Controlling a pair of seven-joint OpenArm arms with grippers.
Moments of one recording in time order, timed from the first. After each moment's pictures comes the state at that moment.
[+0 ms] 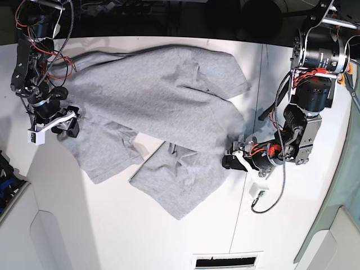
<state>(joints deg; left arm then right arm) -27.1 -13.4 6.7 39.2 -23.0 -27.4 28.3 4.7 9.7 20.6 59.8 14.6 25.4 -23.9</state>
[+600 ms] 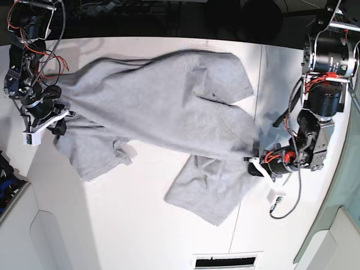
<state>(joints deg) -28.5 -18.7 6.8 41.9 -24.3 -24.3 32.7 5.0 14.0 19.3 59.7 13.1 26.0 -24.0</state>
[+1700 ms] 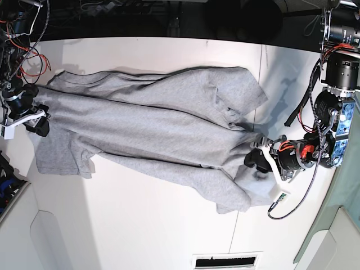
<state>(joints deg) -17.0 -25.1 6.9 68.6 -36.9 -30.1 48.1 2.7 17.0 24.6 61.7 26.1 27.5 -24.8</state>
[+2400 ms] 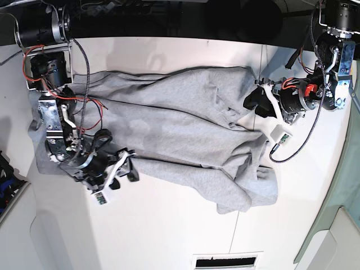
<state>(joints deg) 4.7 -24.3 -0.6 81.1 -35.6 -32.8 47.1 22.8 8.6 -8.8 56.0 9.1 27.9 -23.9</state>
